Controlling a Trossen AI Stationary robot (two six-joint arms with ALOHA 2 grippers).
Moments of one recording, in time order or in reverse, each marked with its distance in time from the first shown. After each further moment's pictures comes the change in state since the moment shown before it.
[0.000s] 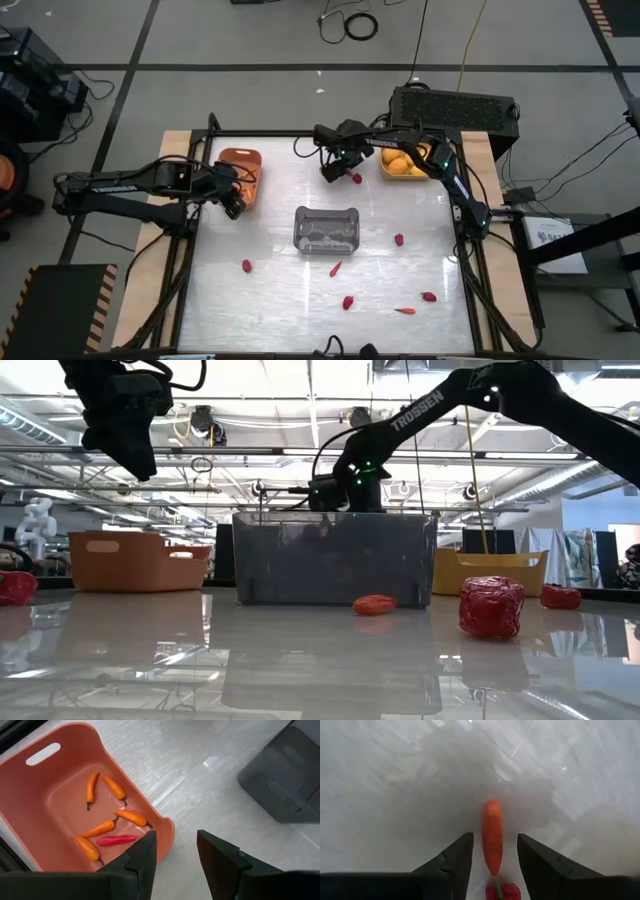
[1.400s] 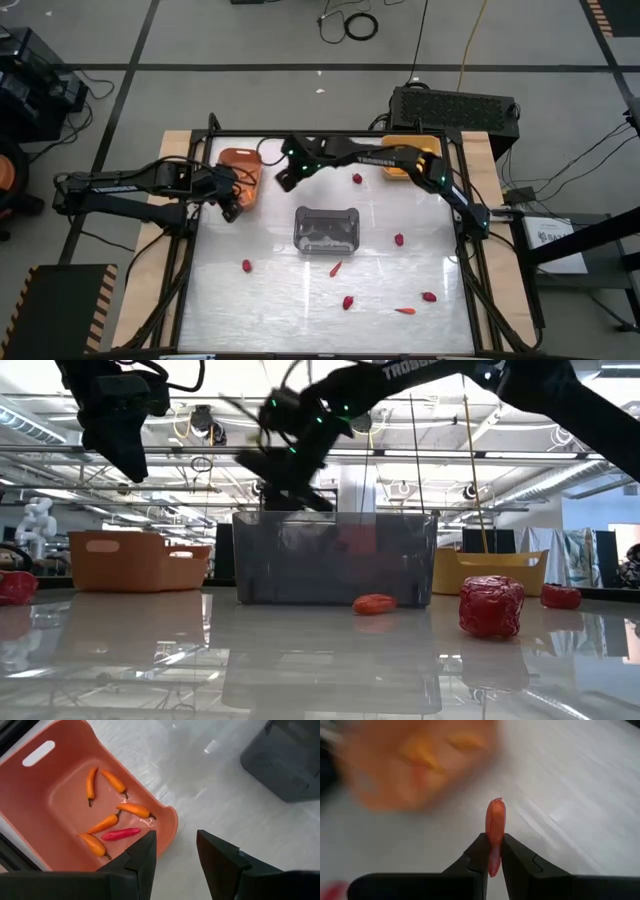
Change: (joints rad) left arm 0.001 0.000 0.000 -0.039 0.027 0.086; right arm 0.207 -0.006 0.239 0.370 -0.068 0.064
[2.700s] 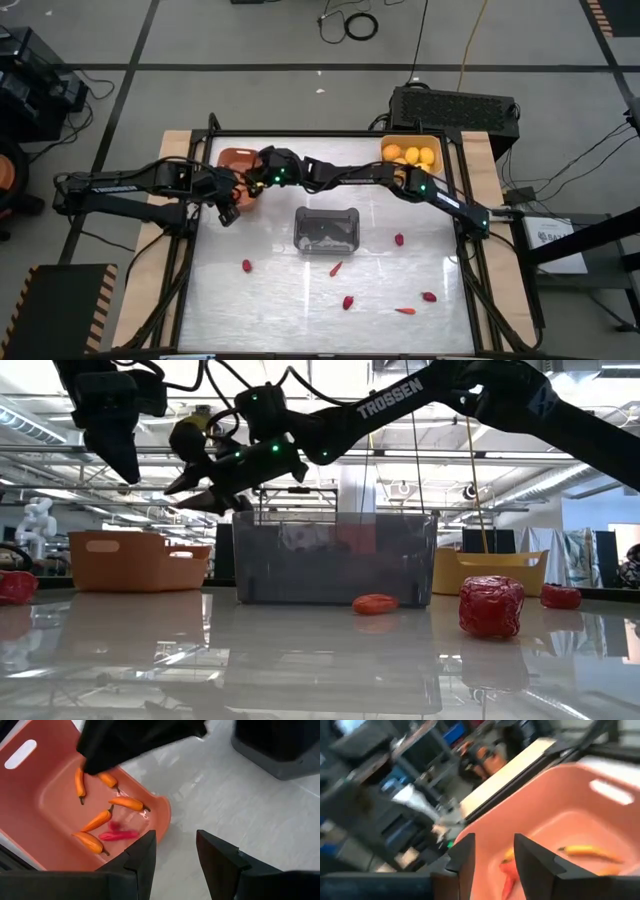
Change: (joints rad) left arm 0.001 0.000 0.000 -0.022 0.058 0.091; right arm 0.078 0.194 0.001 0.866 -0.002 0.099
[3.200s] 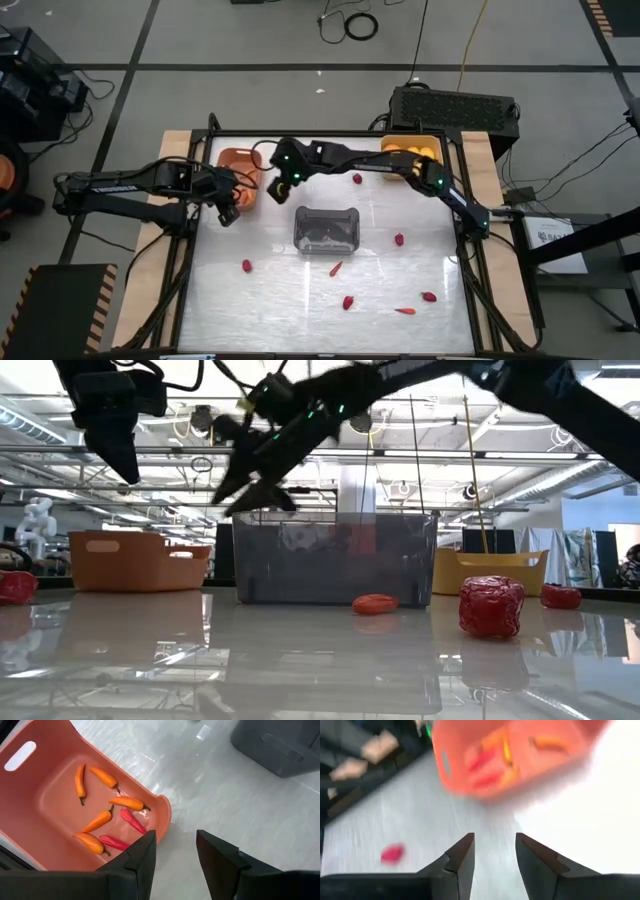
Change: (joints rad) left arm 0.000 0.000 0.000 -0.002 0.002 0.018; right arm -0.032 -0.175 0.001 -0.682 -0.229 -0.227
